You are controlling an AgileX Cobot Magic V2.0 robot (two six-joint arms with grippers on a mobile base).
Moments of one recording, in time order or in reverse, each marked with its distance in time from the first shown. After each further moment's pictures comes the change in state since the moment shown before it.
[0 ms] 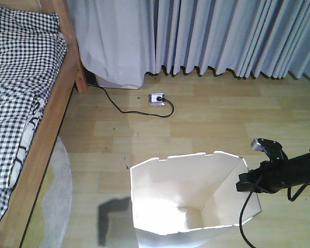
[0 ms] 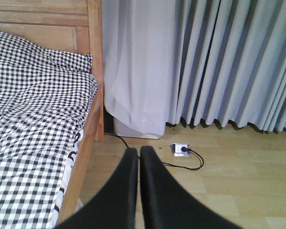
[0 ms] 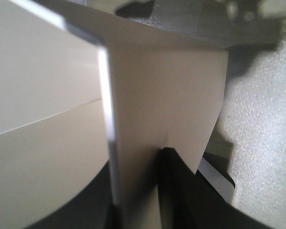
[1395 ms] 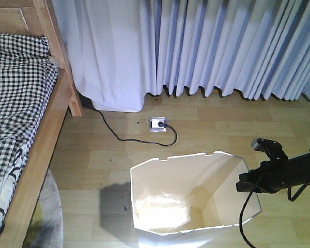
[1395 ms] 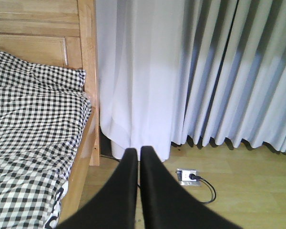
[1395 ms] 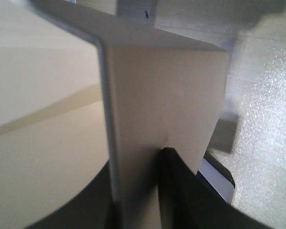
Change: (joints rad) left arm 0.000 0.000 0.000 0.000 0.000 0.000; right arm 0.000 0.000 0.000 0.000 0.000 0.000
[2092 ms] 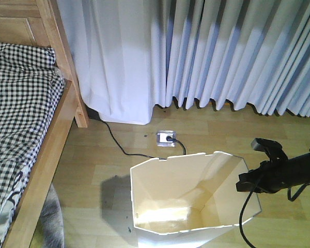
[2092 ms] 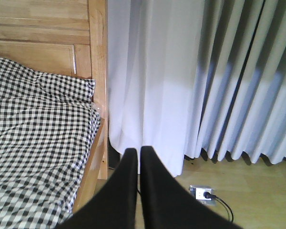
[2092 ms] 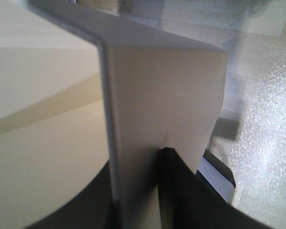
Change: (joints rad) left arm 0.000 0.000 0.000 0.000 0.000 0.000; right arm 0.000 0.000 0.000 0.000 0.000 0.000
